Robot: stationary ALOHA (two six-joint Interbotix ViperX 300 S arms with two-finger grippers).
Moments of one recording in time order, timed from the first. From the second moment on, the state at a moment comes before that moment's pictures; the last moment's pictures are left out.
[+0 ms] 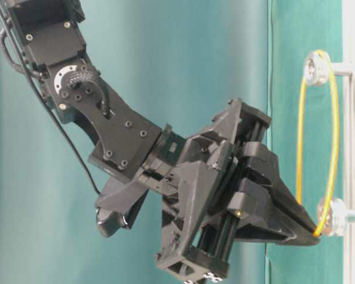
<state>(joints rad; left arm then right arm) -0.02 -0.99 1.02 0.02 0.39 -0.03 0.04 0.34 0.08 -0.21 0.54 1.38</state>
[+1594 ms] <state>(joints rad) -0.02 -0.99 1.02 0.02 0.39 -0.03 0.04 0.42 0.01 -0.11 0.56 1.40</state>
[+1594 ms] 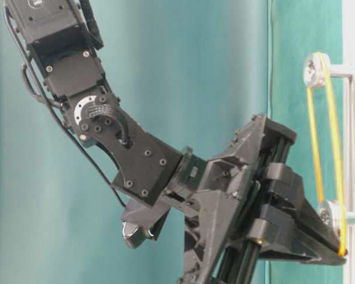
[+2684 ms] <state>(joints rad) -0.02 -0.99 1.02 0.02 0.38 -0.03 0.06 0.31 0.14 -0.12 0.62 1.40</state>
